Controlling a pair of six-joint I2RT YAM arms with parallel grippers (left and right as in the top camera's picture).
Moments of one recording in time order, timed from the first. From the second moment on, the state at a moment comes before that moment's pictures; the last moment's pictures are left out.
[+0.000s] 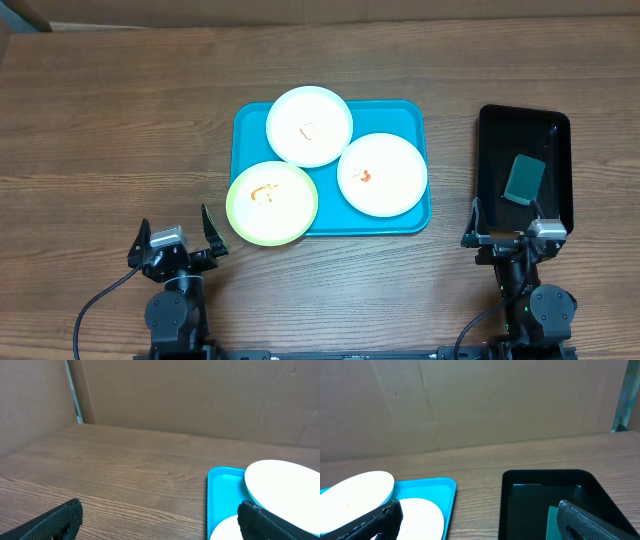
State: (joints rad) left arm 0.05 0.01 0.01 -0.06 -0.20 -0.05; right arm 0.05 0.01 0.02 -0.03 0.04 0.12
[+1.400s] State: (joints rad) left arm 0.05 0.01 0.01 -0.08 0.01 -0.16; right arm 0.05 0.01 0.02 -0.03 0.03 0.17
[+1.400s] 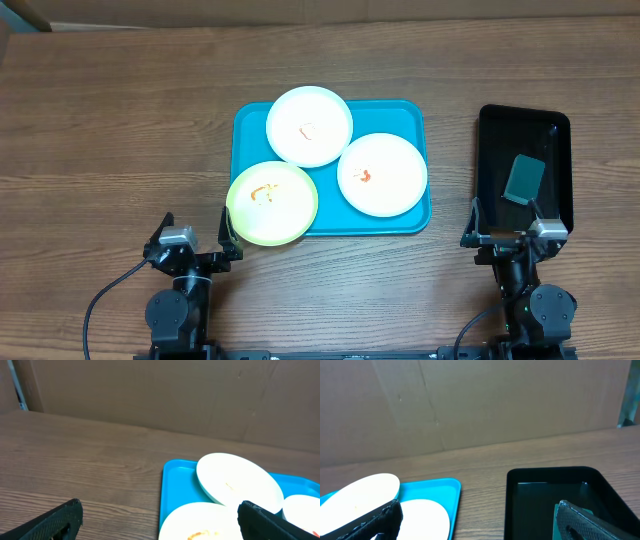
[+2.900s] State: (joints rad) left arm 0.05 0.80 0.79 -0.73 0.18 -0.20; right arm 0.05 0.98 0.92 -0.77 -0.08 0.23
